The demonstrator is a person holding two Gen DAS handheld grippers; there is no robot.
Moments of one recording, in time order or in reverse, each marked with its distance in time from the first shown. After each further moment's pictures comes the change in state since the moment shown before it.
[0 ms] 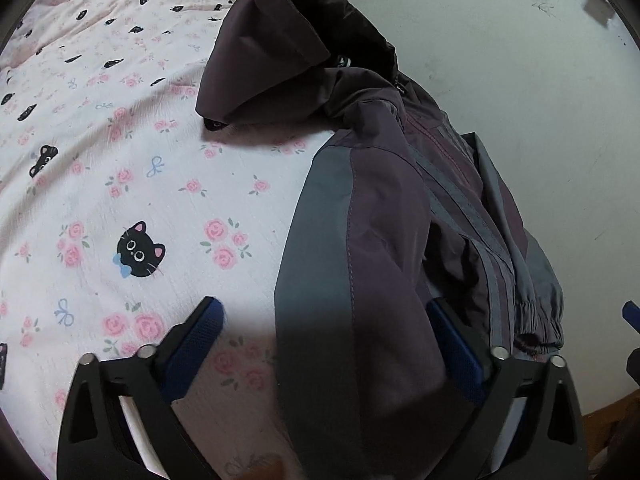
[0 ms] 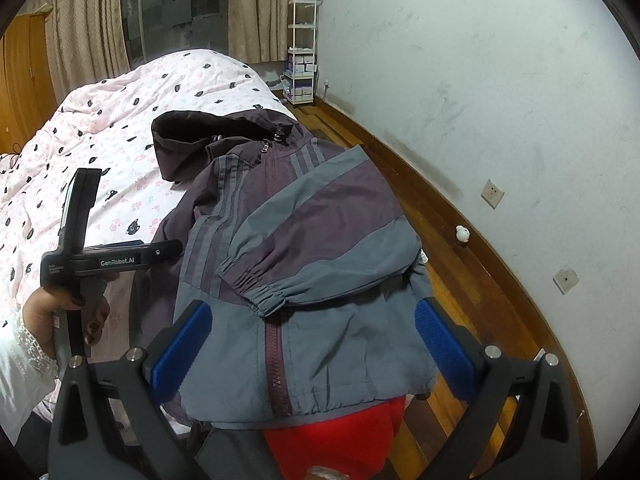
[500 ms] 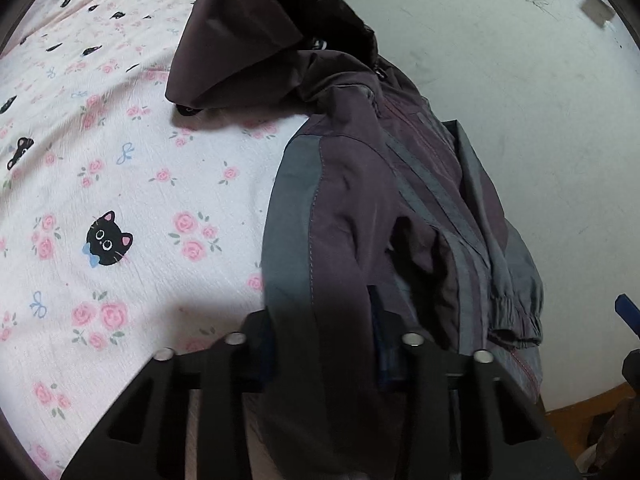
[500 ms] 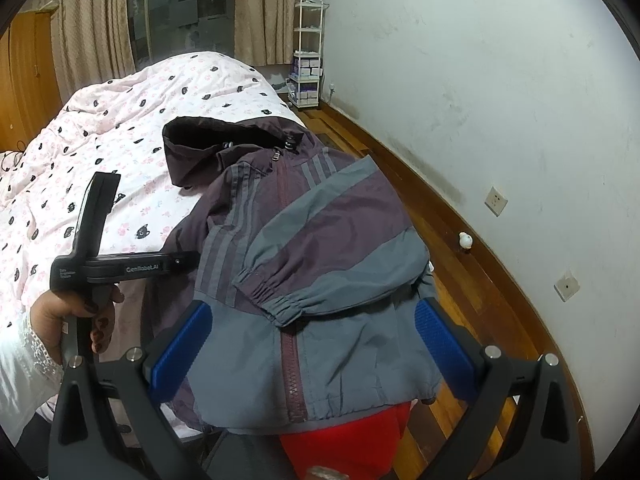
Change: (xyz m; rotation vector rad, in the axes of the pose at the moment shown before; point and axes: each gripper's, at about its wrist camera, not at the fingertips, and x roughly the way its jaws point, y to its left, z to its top) left arm 0.002 -0.006 0.006 -0.012 0.065 -0.074; right arm -0.008 0.013 0.010 -0.024 -0.017 0.003
